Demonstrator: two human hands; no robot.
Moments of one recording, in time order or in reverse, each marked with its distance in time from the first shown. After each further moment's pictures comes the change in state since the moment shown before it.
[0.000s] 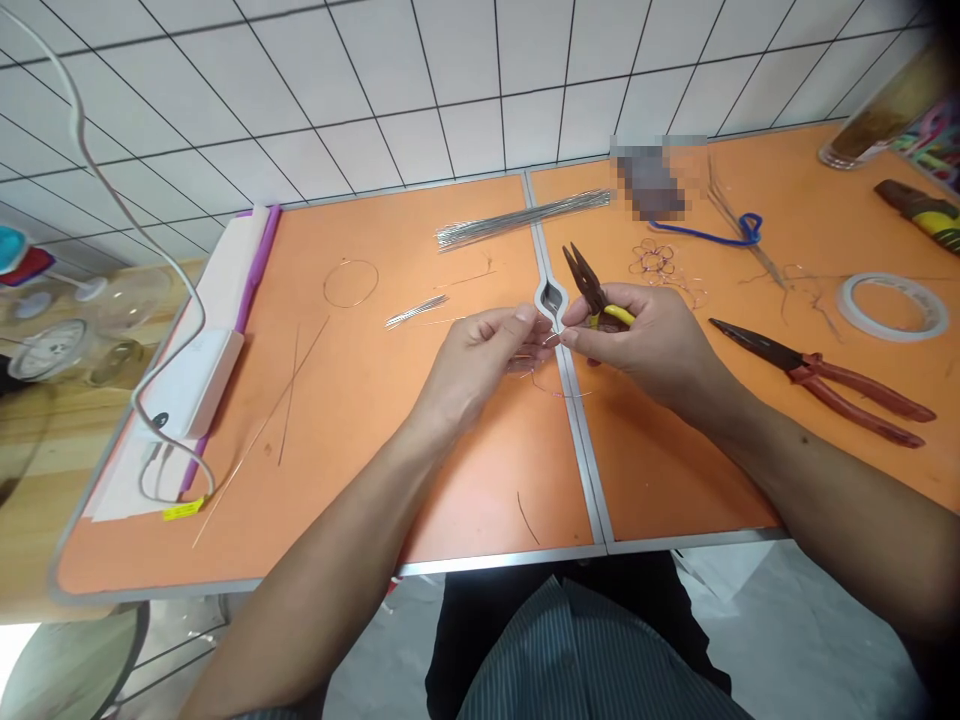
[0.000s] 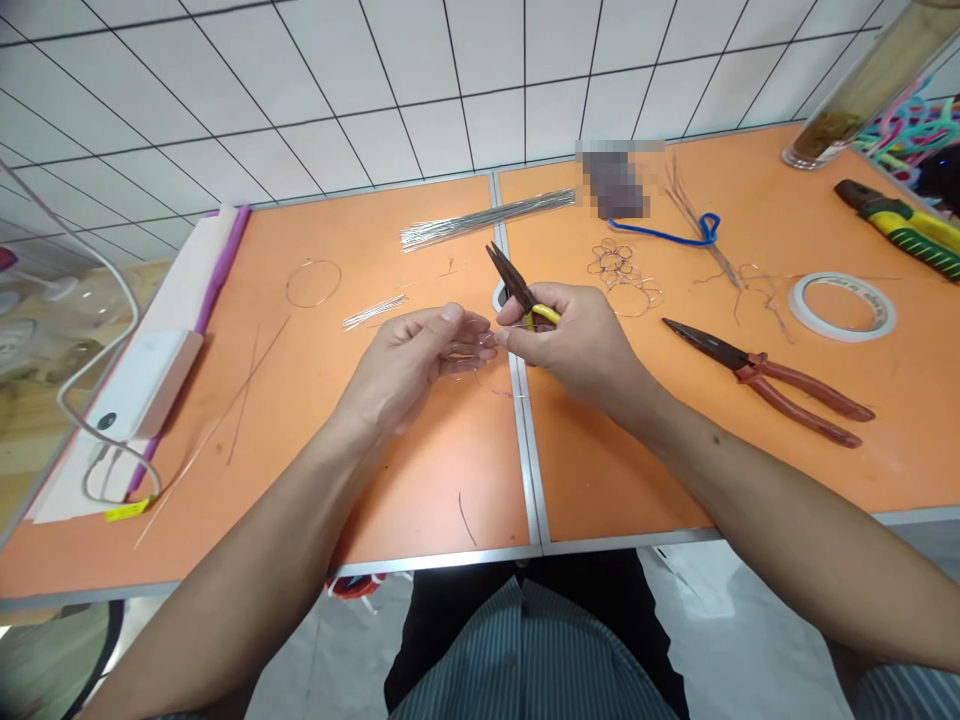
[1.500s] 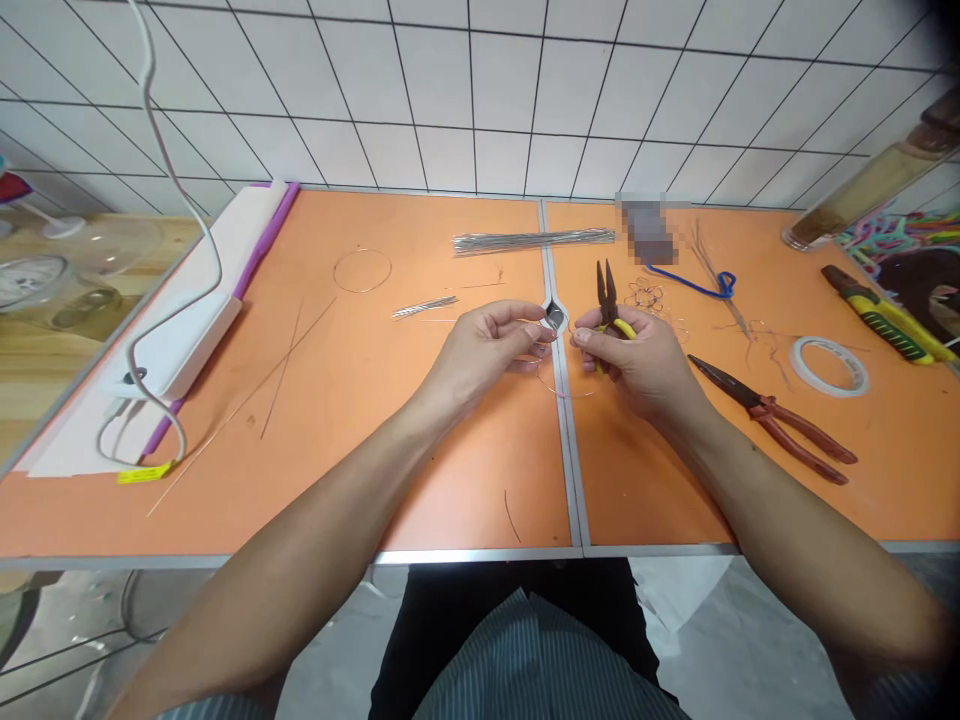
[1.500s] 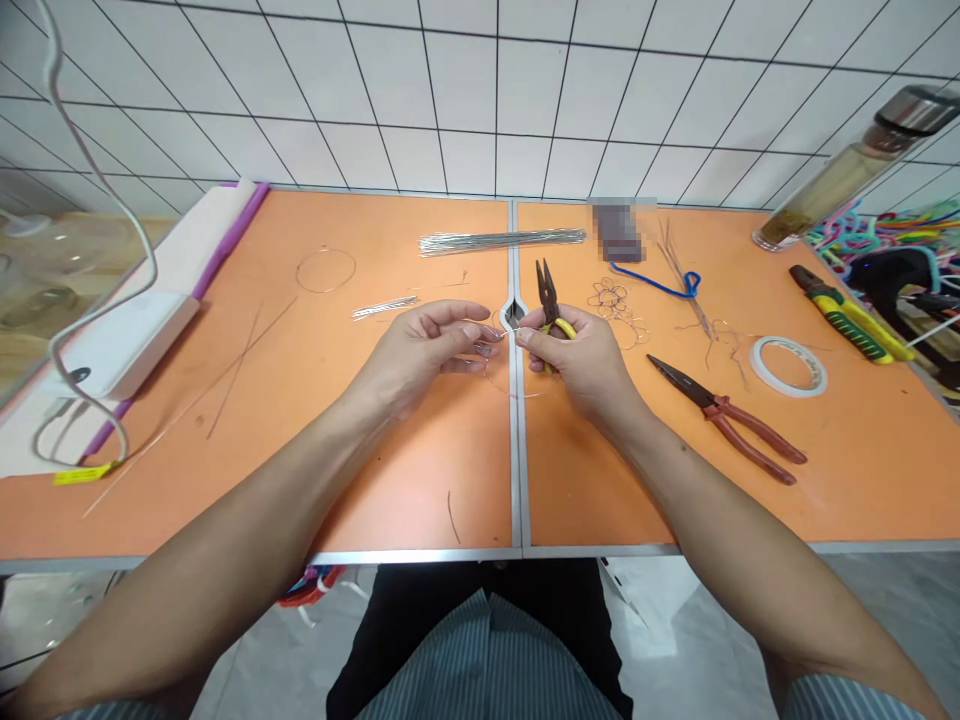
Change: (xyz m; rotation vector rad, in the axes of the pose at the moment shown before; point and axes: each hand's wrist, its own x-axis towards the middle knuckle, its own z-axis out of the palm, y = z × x) left_hand 0.006 0.000 -0.004 -0.137 0.052 0.017; right_hand 0.015 0.023 -0.006 0.234 0.004 0.057
